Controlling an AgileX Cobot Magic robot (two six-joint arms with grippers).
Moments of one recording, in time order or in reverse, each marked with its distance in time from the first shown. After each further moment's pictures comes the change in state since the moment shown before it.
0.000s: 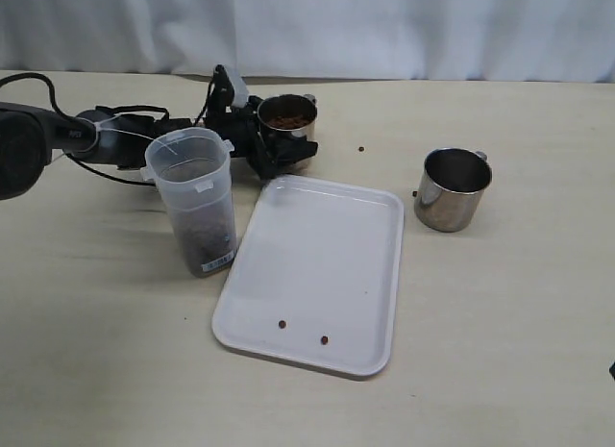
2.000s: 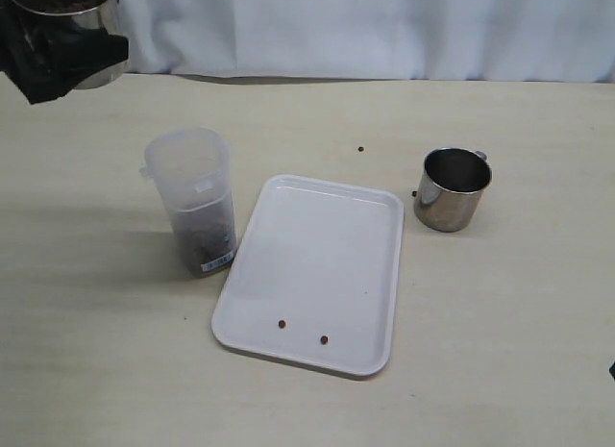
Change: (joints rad) left arm 0.411 -1.035 0.873 0.180 -0.005 -0.062; right arm 0.000 0.000 0.000 0.000 0.000 0.000
